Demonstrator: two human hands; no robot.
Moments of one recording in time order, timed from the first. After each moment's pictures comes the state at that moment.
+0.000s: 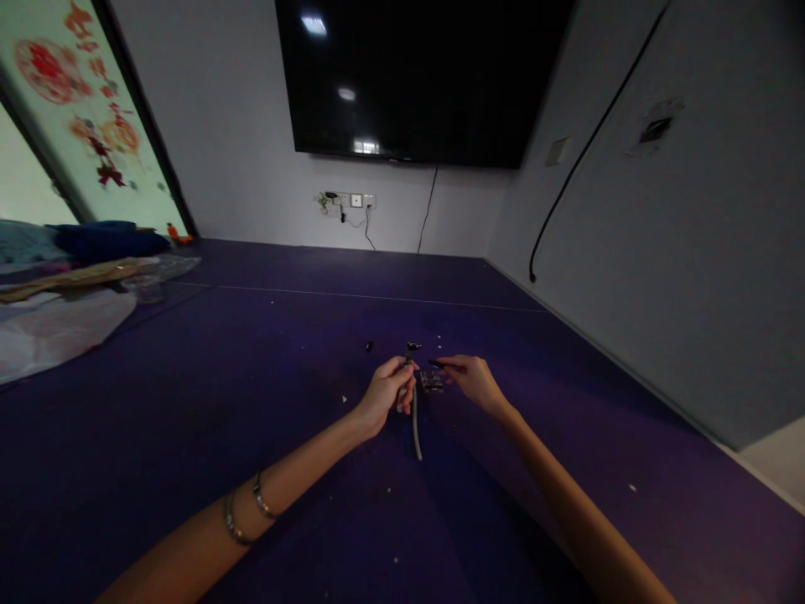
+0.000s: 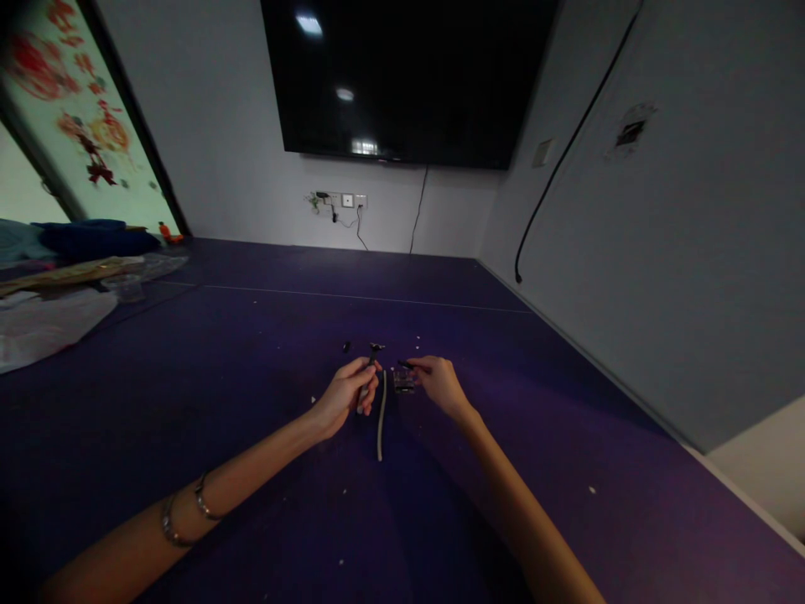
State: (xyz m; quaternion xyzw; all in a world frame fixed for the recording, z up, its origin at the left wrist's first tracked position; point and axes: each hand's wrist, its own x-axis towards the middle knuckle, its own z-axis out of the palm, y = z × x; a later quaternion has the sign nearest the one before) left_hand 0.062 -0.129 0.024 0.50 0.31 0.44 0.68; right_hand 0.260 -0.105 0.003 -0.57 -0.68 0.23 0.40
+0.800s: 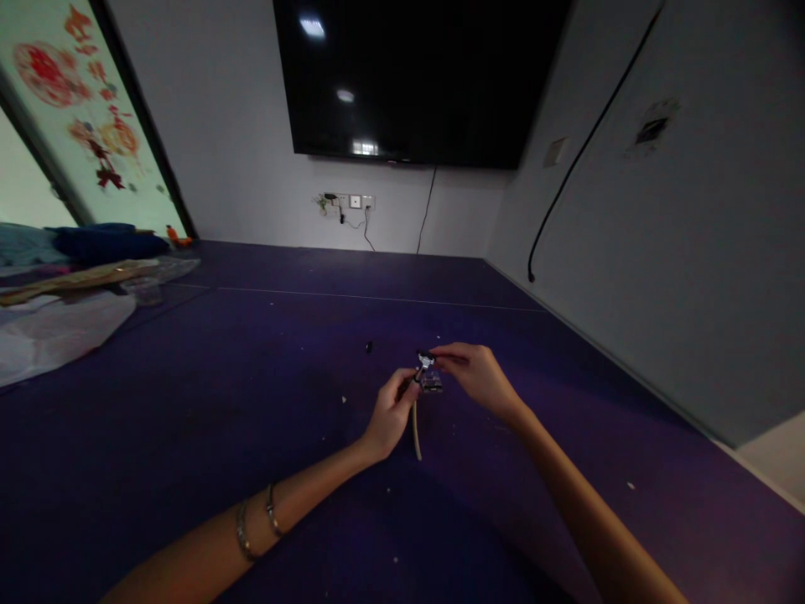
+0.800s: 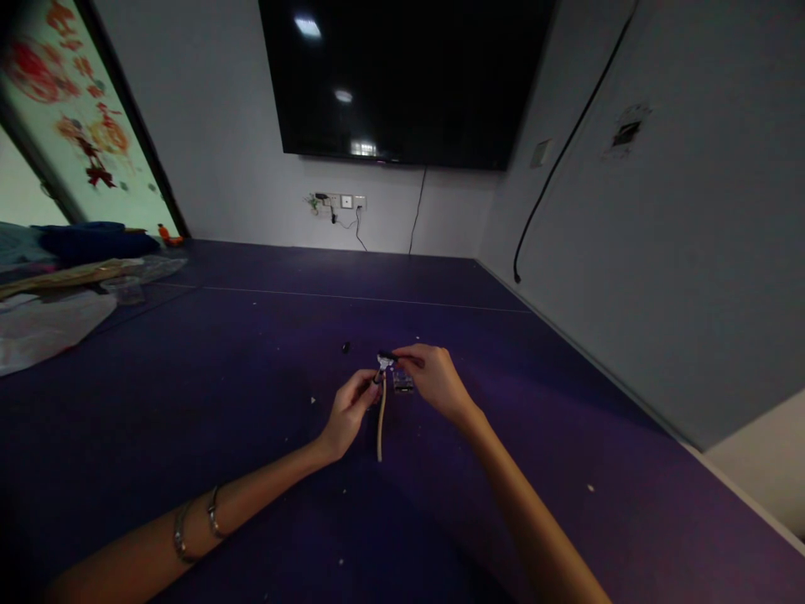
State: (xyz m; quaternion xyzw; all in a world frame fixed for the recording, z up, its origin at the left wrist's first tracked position) left_hand 0.071 -0.152 0.007 0.60 0.28 0.55 0.51; right_hand 0.229 -0.147 0.073 -0.52 -0.72 0.19 0.42
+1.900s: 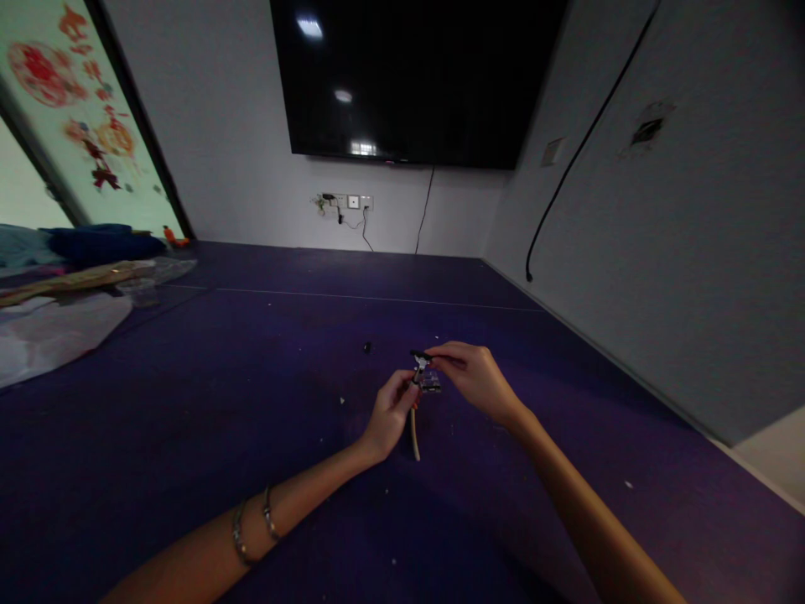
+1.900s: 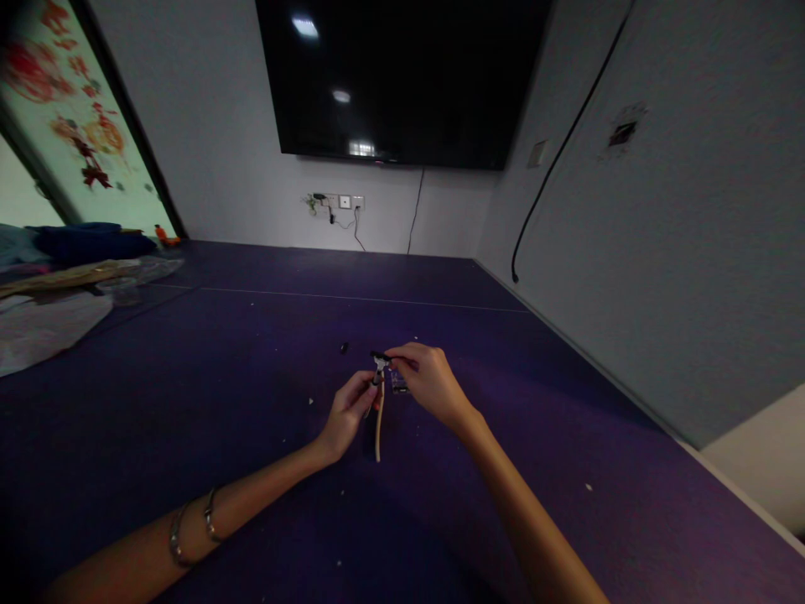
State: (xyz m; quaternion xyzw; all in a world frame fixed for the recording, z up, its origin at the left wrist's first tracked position) left_hand 0.070 -0.149 0.003 0.62 0.28 0.53 0.52; right_hand 0.226 -0.156 0.078 -0.45 -0.76 0.14 0.44
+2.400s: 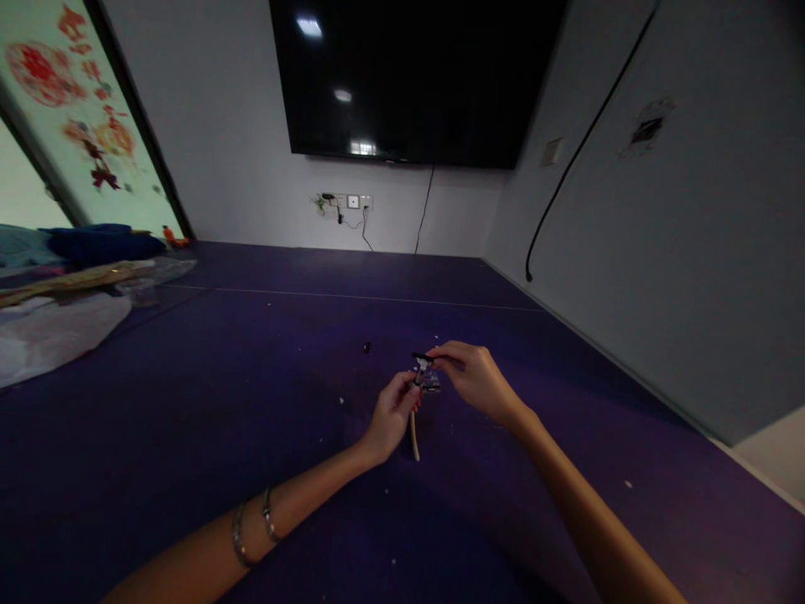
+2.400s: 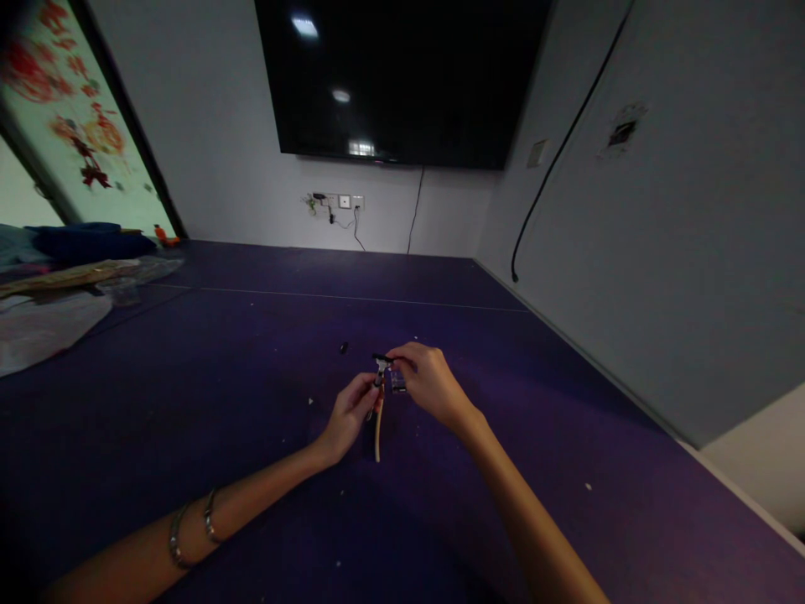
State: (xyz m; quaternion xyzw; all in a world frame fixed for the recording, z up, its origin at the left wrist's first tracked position) left_hand 0.072 -0.149 0.001 0.62 0.29 0.52 0.51; right_hand 0.226 -0.155 0.078 -0.47 -0.77 0.11 0.42
